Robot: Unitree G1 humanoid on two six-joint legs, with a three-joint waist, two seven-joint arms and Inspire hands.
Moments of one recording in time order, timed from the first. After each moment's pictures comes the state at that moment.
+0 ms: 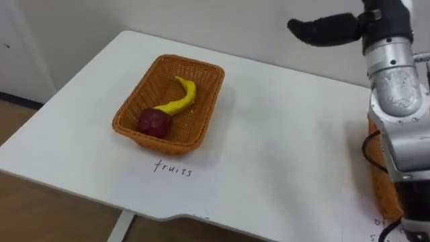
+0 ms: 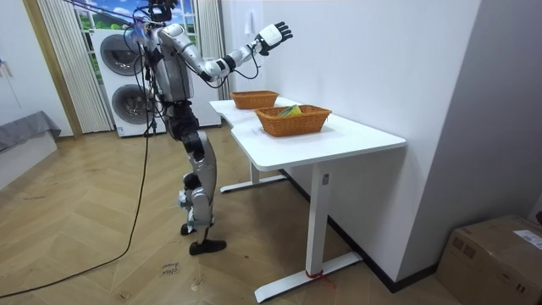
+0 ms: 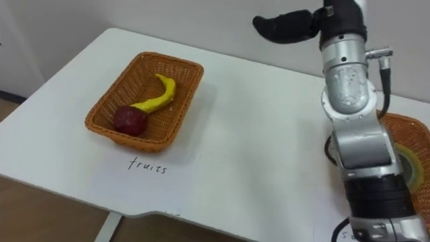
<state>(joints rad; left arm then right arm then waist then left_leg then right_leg) 0.24 0.20 0.11 0.92 0.20 0.12 0.19 -0.45 -0.44 -0.01 0.02 -0.11 0.07 -0.19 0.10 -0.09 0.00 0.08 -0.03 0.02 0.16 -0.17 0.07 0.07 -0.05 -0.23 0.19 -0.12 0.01</state>
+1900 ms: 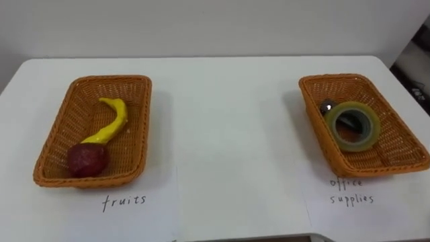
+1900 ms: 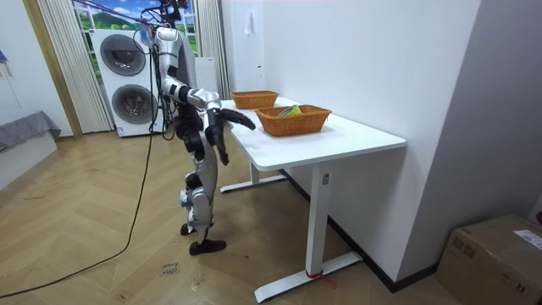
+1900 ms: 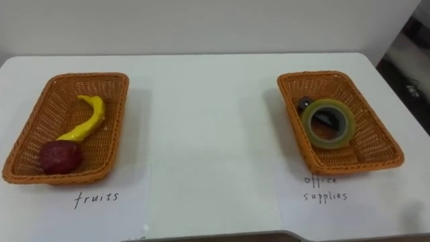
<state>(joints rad) 0.32 0.18 0.19 0.91 0.12 0.06 0.28 0.19 -0.29 -0.57 0.30 0.83 -0.08 -0.89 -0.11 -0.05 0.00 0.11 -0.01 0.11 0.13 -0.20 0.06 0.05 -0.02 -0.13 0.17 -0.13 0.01</state>
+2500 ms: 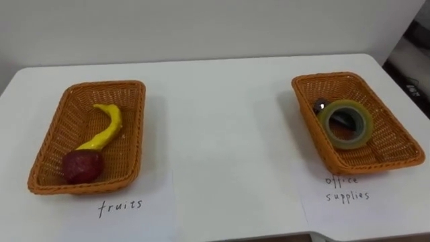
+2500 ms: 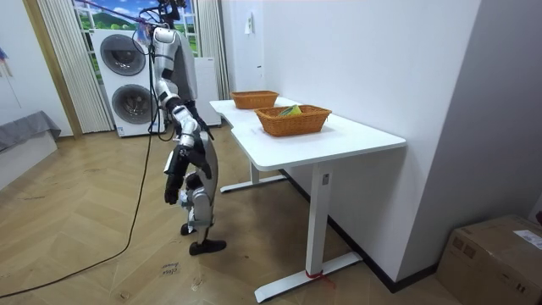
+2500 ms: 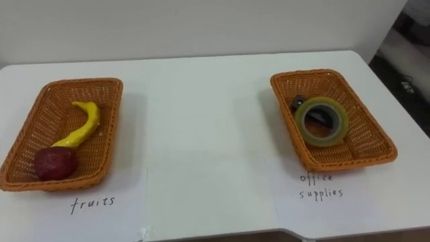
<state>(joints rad) 0.33 0.17 0.19 0.91 0.11 0.05 0.27 0.26 -0.20 -0.55 0.77 1.07 -0.11 -0.85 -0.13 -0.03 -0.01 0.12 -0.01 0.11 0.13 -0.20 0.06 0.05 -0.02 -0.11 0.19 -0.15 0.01</state>
